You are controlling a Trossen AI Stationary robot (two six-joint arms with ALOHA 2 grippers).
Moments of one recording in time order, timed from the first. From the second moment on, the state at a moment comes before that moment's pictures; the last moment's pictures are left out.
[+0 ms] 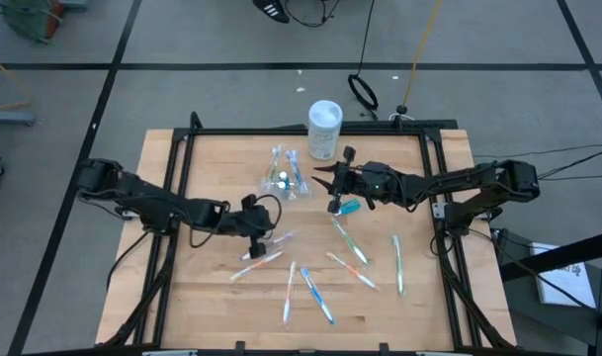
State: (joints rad) left arm -0.19 1.40 0.65 -0.03 -0.28 -0.26; right arm -0.11 1.41 0.76 0.50 0.26 -0.33
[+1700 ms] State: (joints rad) left arm -0.10 1.17 0.65 0.23 -0.65 -0.04; right arm -0.11 1.41 0.76 0.47 0.26 -0.30
